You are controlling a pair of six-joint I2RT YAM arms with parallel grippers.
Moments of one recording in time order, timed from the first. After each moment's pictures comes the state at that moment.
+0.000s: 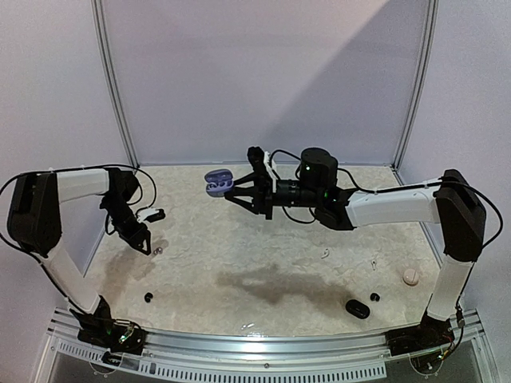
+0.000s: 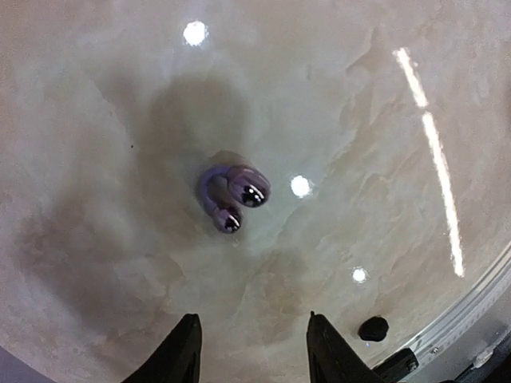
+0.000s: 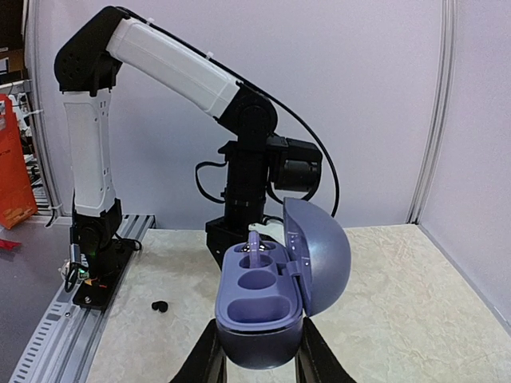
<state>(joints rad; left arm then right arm) -0.05 1.67 1.09 -1.06 0.20 0.56 0.87 1.85 1.23 0.64 -0.61 -0.01</state>
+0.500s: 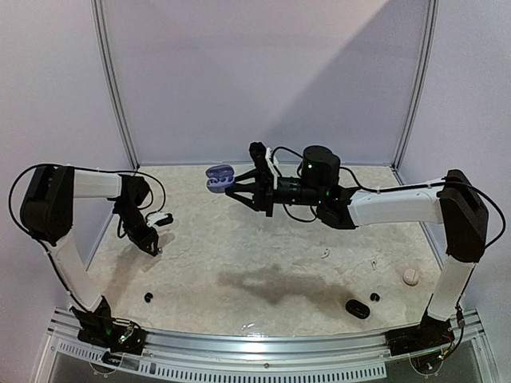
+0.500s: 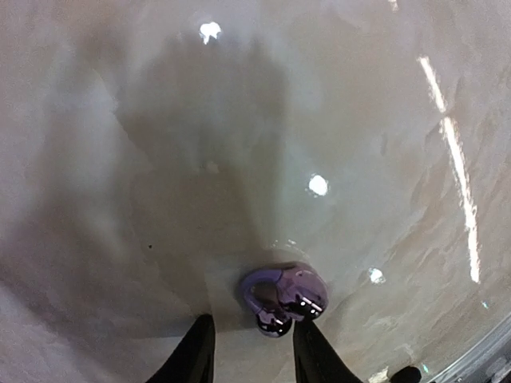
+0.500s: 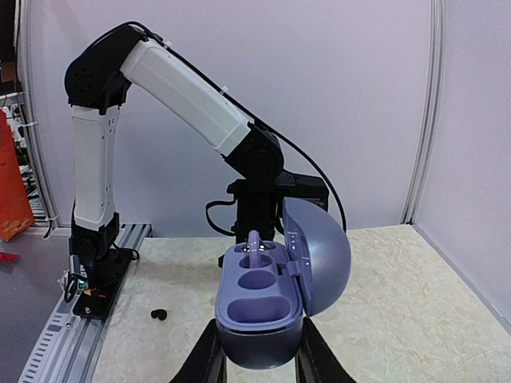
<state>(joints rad) -0.10 1.81 1.08 -0.89 0.14 0.54 0.87 1.83 1.23 0.64 -0.59 0.02</state>
